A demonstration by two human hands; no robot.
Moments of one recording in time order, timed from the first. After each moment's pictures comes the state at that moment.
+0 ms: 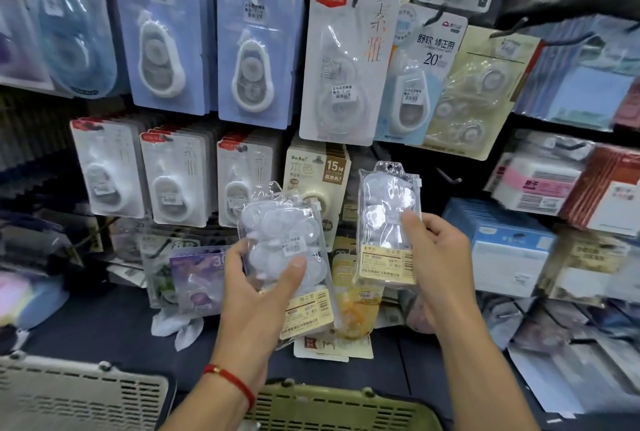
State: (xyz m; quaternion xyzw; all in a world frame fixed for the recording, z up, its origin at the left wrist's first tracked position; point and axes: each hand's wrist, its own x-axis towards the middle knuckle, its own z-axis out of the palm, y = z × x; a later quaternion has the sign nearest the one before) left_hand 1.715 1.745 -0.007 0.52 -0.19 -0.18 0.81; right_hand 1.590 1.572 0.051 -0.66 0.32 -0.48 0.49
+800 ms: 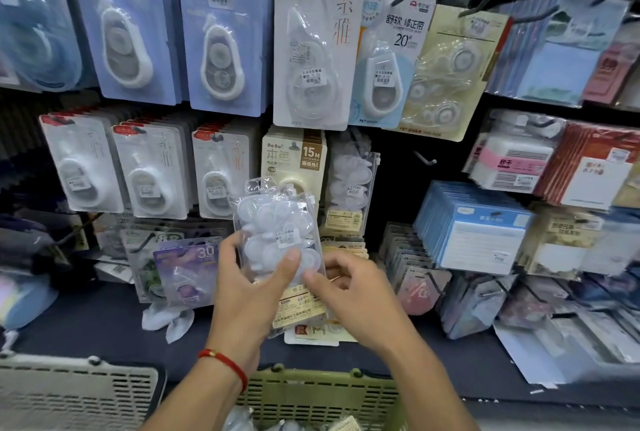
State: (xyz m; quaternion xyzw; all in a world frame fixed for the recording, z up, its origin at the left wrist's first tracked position) left_hand 1.702 1.731 -0.013 0.55 -0.21 -0.16 0.80; right_hand 1.584 1.629 0.020 -0.82 0.25 -0.22 0.47
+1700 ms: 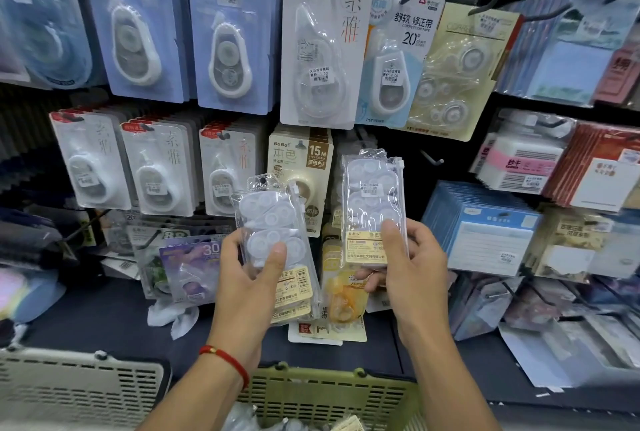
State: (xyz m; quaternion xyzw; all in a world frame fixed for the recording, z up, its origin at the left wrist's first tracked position) left_hand 1.712 1.733 -0.020 0.55 -0.19 -0.18 0.80; right_hand 1.576 1.606 0.024 -0.61 0.27 -0.47 0.58
